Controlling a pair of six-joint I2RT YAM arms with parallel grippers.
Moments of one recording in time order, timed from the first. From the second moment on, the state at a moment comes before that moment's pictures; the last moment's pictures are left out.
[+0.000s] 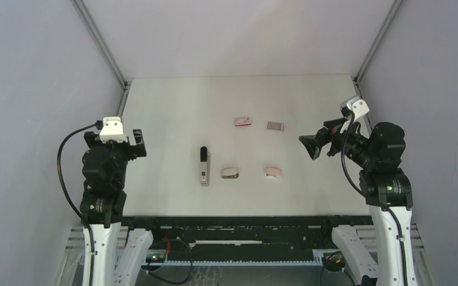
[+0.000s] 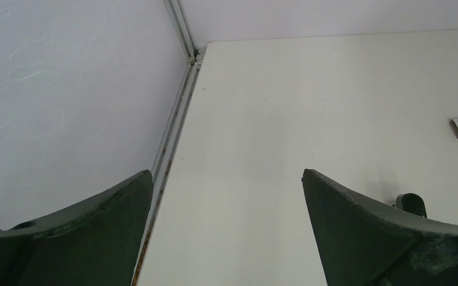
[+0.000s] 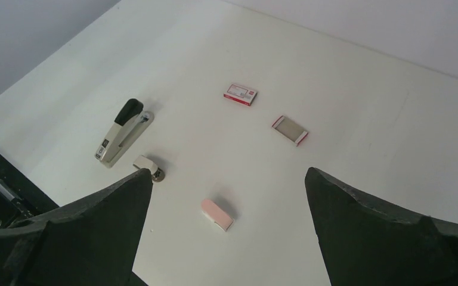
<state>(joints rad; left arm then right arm) 0.00 0.53 0.88 -0.48 -0.17 0.14 0.01 0.71 1.11 -0.66 -0.59 -0.04</state>
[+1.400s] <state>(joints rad) 0.00 0.65 0.83 -0.65 0.39 0.42 0.25 0.91 0.97 -0.59 -0.54 -0.20</state>
